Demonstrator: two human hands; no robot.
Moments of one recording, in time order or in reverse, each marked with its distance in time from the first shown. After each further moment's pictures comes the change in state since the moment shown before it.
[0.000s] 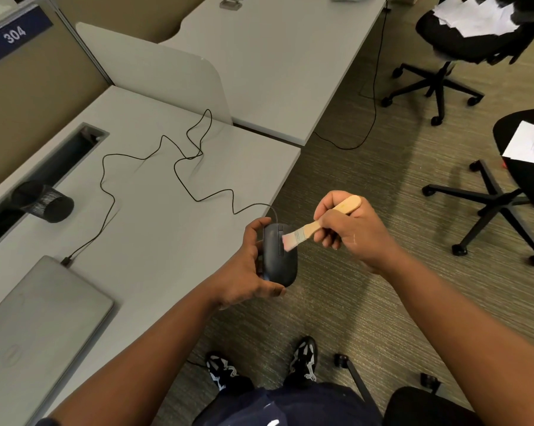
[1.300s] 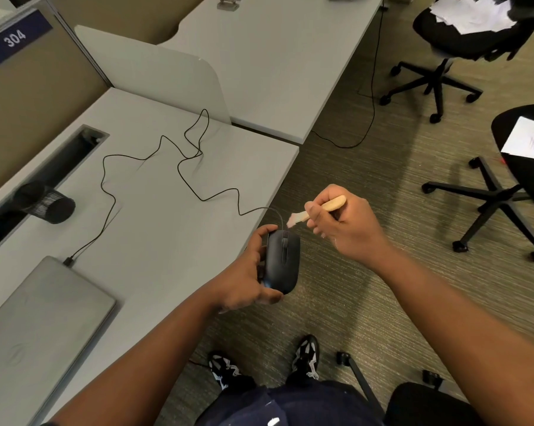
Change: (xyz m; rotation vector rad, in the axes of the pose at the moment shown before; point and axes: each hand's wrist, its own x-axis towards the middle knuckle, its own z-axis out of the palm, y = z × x) left_hand -0.009 -0.002 0.006 0.055 -0.054 0.008; right_hand 0.005 0.021 0.001 -0.281 0.107 -0.251
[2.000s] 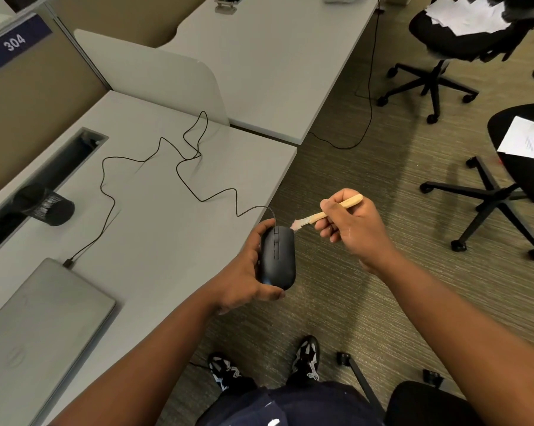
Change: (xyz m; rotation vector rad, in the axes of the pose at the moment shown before) left_hand -0.001 -0.002 0.001 -0.007 0.041 0.045; right_hand -0.008 0.003 -0.002 0.352 0.099 0.261
